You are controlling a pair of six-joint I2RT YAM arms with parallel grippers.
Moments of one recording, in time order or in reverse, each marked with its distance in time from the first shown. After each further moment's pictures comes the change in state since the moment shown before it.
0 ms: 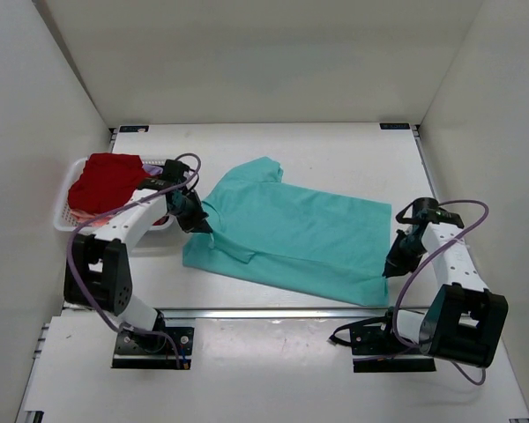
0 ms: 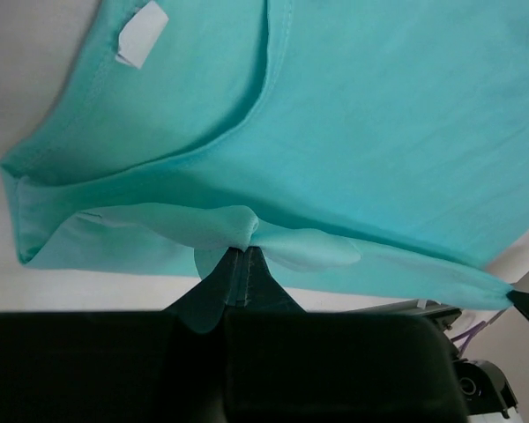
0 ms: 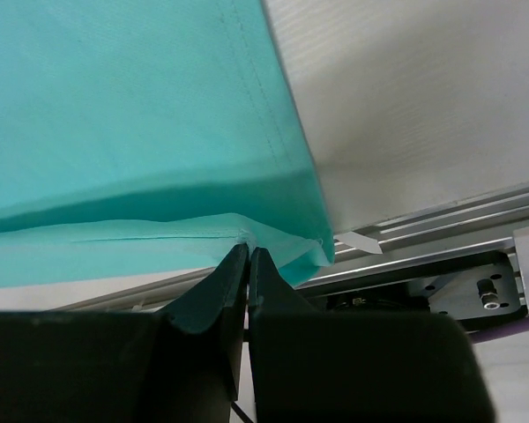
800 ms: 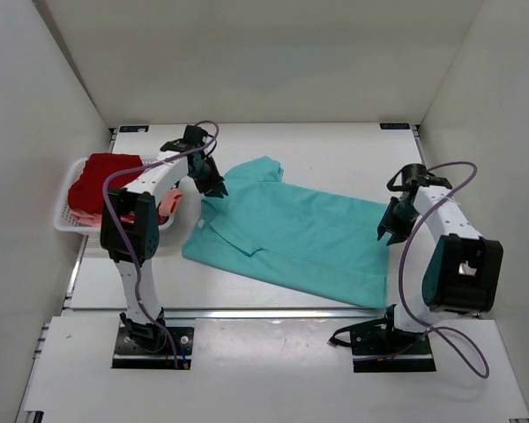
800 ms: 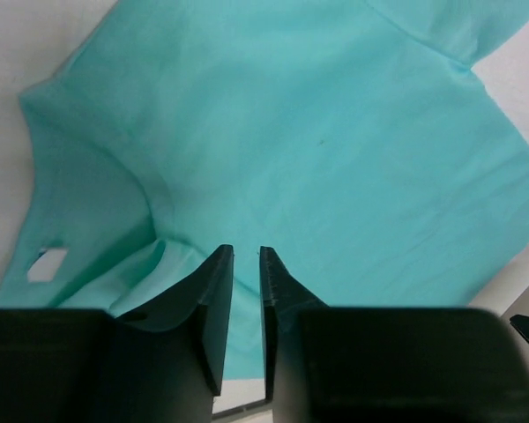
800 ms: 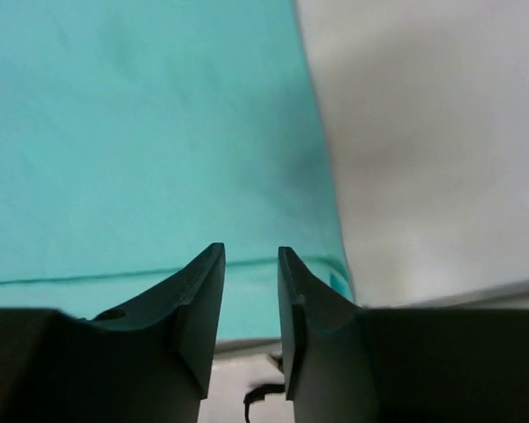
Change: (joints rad) left arm -0.024 0.453 0.501 0.000 -0.020 0.018; right arm 0.095 0.298 0.274 0.093 0.086 0.051
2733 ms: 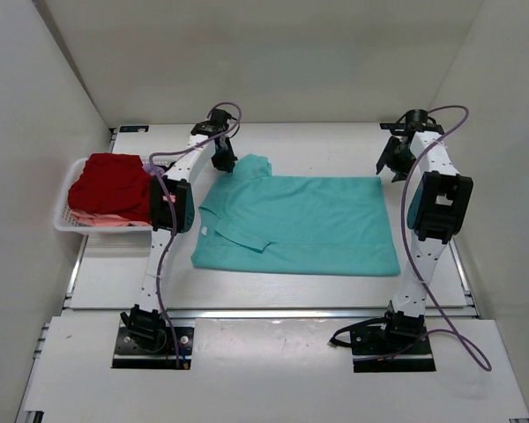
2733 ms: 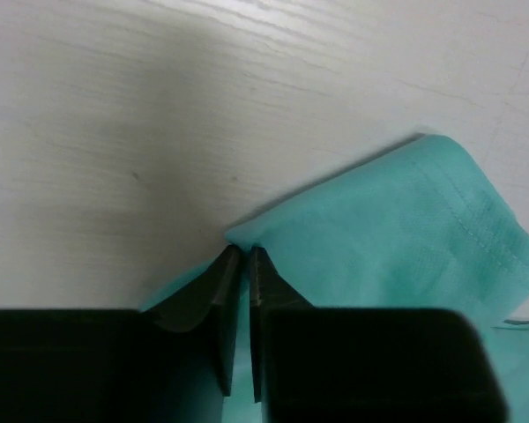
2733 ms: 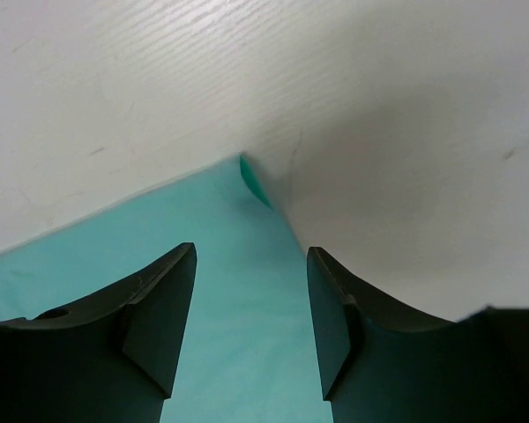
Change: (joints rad) left arm -0.034 0.688 0.905 -0.156 -0.278 0.097; right arm -0.041 0.735 0.883 0.086 -0.031 -0.069
